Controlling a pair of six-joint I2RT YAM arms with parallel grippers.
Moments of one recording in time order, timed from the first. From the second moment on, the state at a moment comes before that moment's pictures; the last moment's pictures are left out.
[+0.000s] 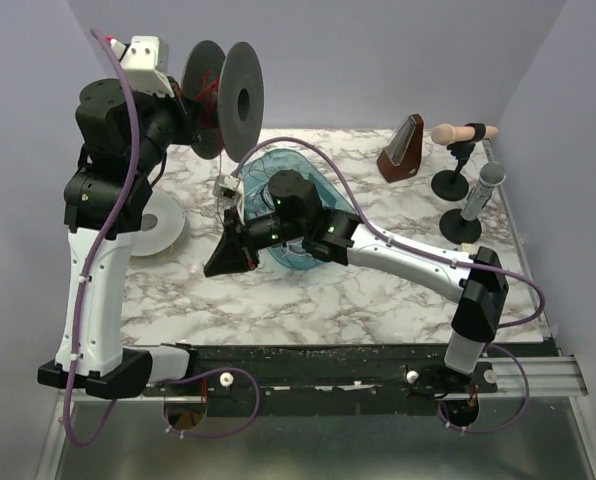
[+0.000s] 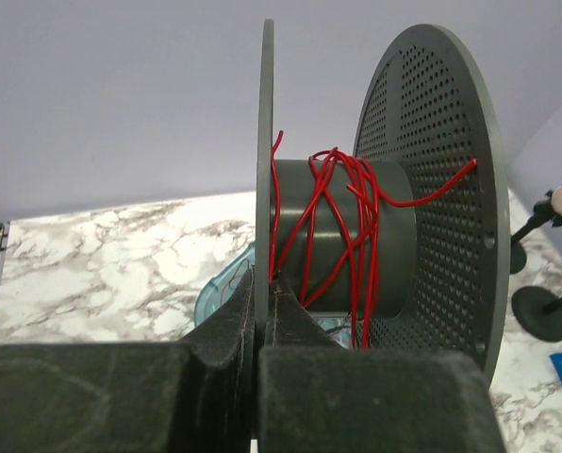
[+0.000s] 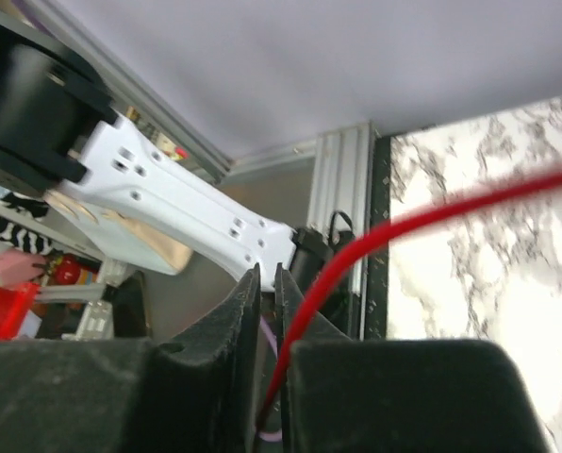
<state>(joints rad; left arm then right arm) -0.22 1.28 1.90 -0.70 0.06 -0.16 1.08 1.79 1.68 -0.03 -0.76 0.38</state>
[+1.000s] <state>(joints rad) -0.18 1.19 2.03 -0.67 0.47 -0.16 0.61 1.53 0.83 0.62 -0.75 0.67</state>
